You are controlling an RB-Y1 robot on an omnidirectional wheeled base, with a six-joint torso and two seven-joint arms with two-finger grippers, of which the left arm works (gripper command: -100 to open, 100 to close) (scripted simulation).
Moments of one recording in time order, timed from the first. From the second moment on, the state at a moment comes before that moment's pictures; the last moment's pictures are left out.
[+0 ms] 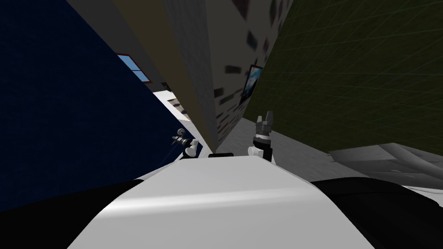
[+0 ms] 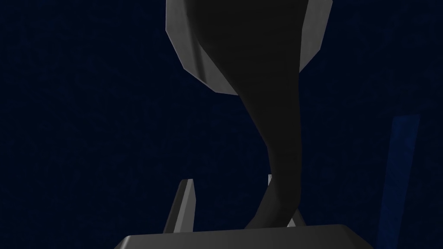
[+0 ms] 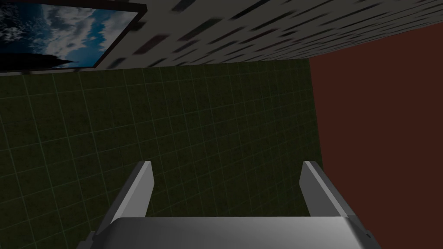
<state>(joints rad) -0.47 0.00 1.01 -0.53 0.46 -1.09 -0.71</state>
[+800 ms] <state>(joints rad) -0.47 0.00 1.06 -0.53 0.48 -1.11 -0.74</state>
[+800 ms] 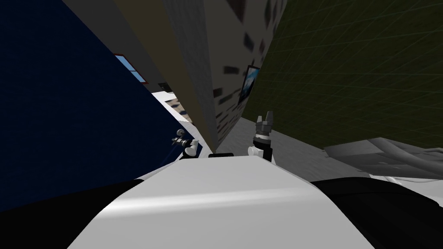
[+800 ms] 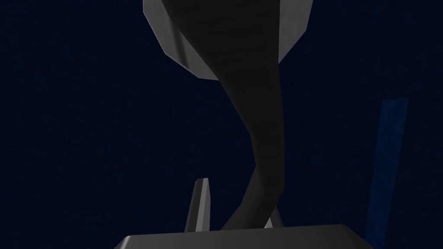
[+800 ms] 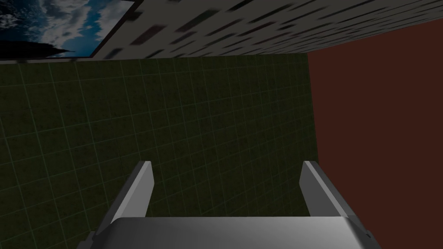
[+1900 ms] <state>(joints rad) -0.49 0.02 1.09 -0.50 0.51 -1.15 -0.75</state>
